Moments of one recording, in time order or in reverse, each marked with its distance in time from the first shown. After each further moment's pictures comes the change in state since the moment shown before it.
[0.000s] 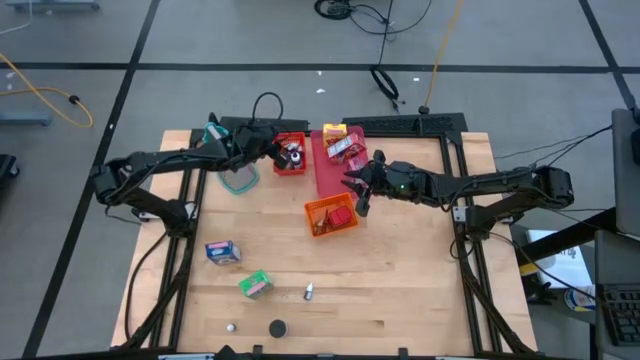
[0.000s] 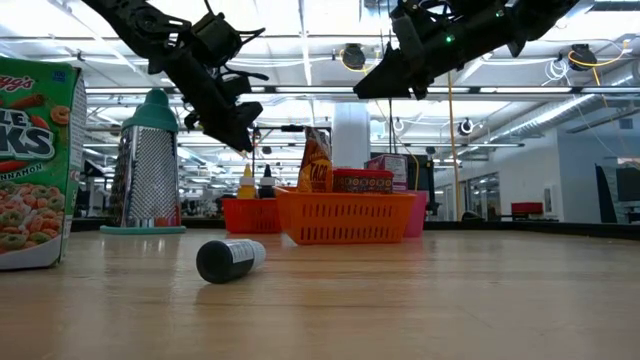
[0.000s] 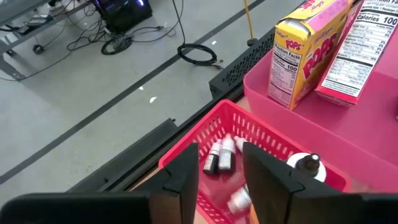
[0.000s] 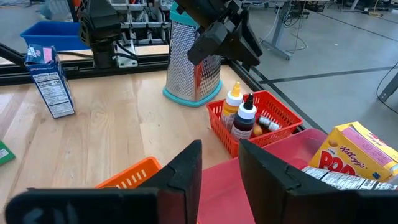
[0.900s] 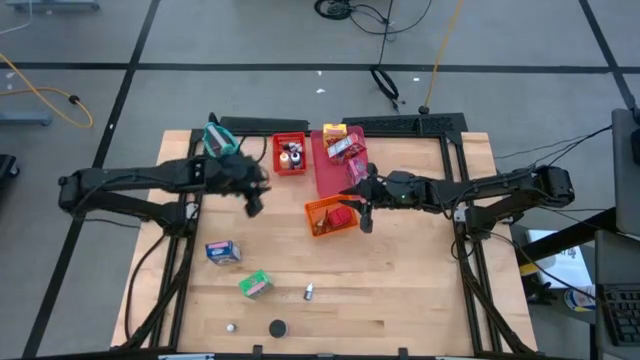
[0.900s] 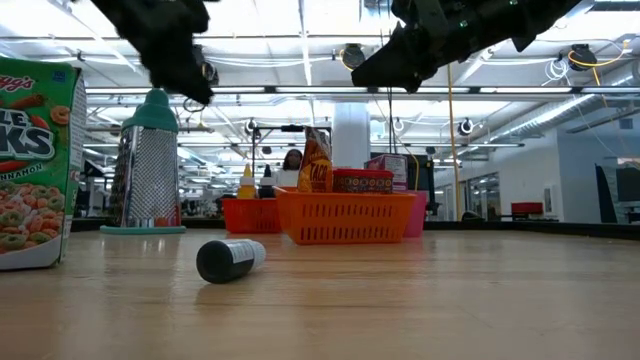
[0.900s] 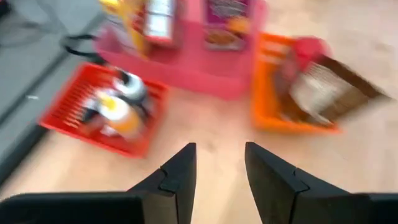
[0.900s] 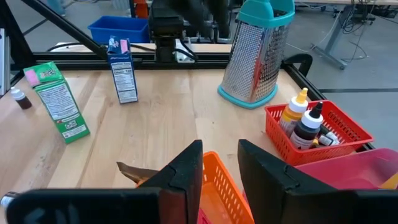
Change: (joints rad) left arm -0.355 -0.369 0.001 -0.475 0.188 -0.091; right arm 0.084 0.000 0.000 -0.007 -0.129 -0.027
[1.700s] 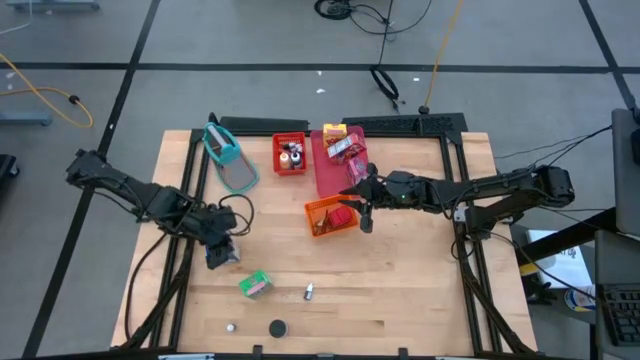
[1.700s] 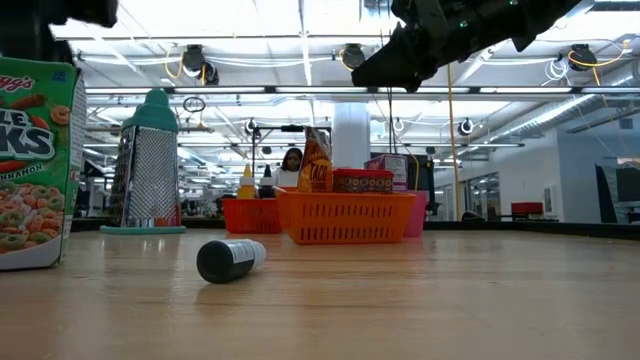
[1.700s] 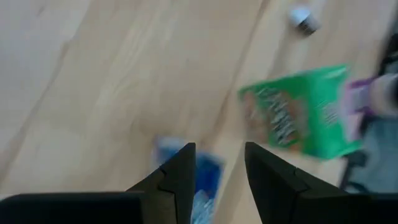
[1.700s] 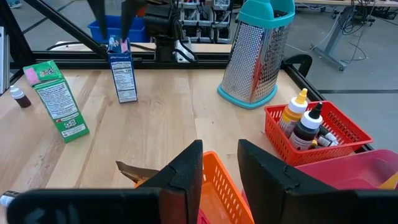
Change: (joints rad) left arm -0.594 -0.078 0.000 -0.435 0.155 -0.701; right arm 0.000 0.000 0.000 0.000 0.001 -0.008
